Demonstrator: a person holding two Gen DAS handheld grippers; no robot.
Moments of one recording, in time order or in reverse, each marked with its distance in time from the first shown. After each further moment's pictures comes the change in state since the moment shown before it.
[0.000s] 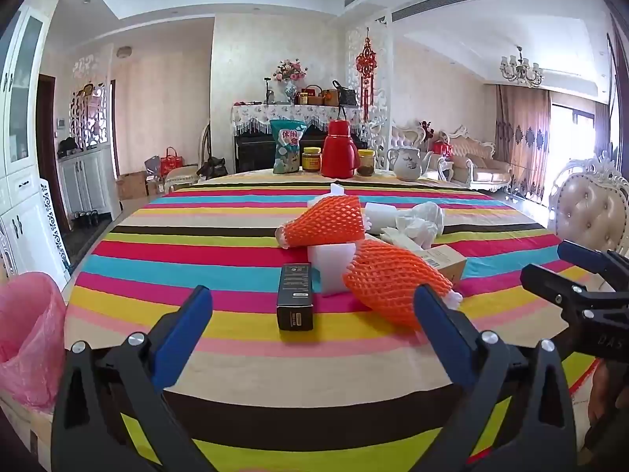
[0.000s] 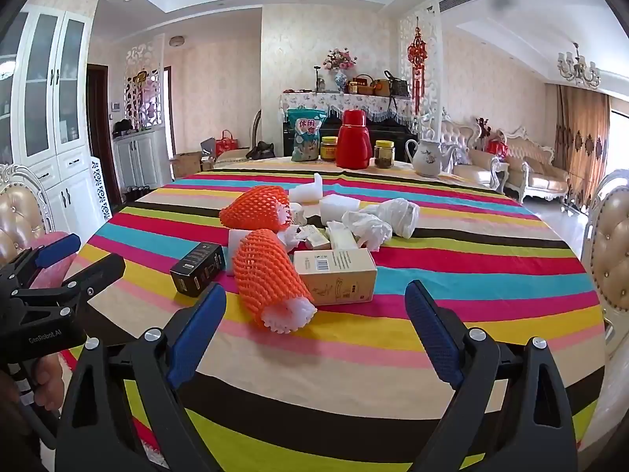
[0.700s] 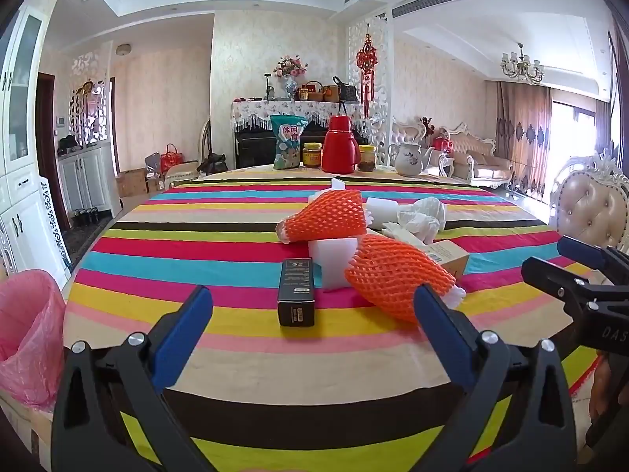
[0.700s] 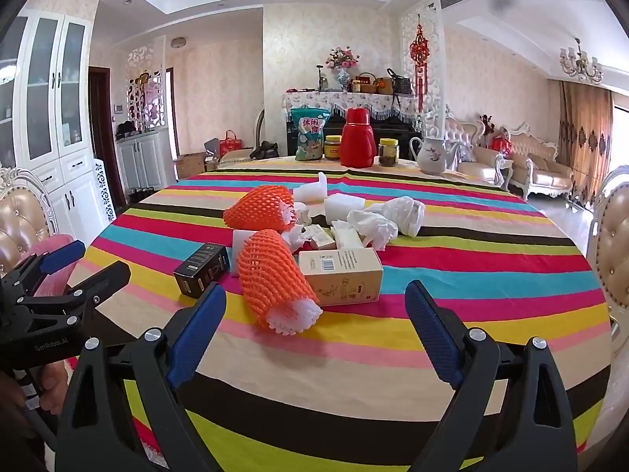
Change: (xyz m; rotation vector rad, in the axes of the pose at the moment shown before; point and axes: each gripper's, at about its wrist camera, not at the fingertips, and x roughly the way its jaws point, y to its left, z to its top) left arm 0.001 0.001 -0.001 0.001 0.013 0.000; right arm 0.007 0.001 0.000 0.010 0.005 0.020
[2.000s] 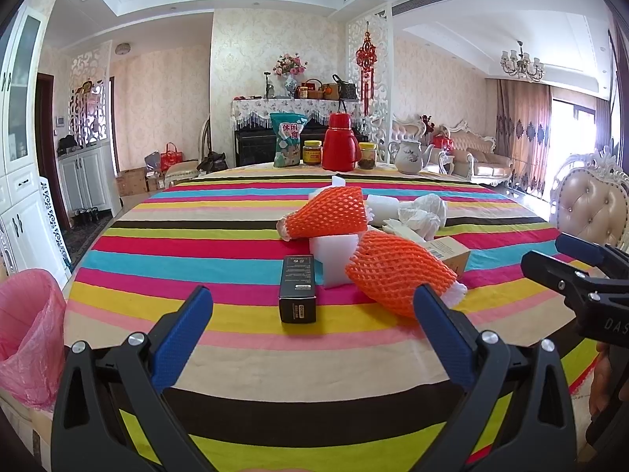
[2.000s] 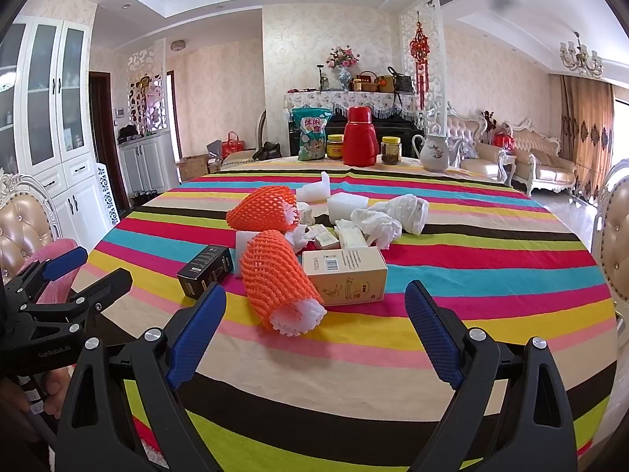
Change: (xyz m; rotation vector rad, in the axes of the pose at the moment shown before) left arm 0.001 0.000 -0.003 0.005 0.006 0.003; right arm 0.001 -0.001 0.002 0.018 -0.002 0.017
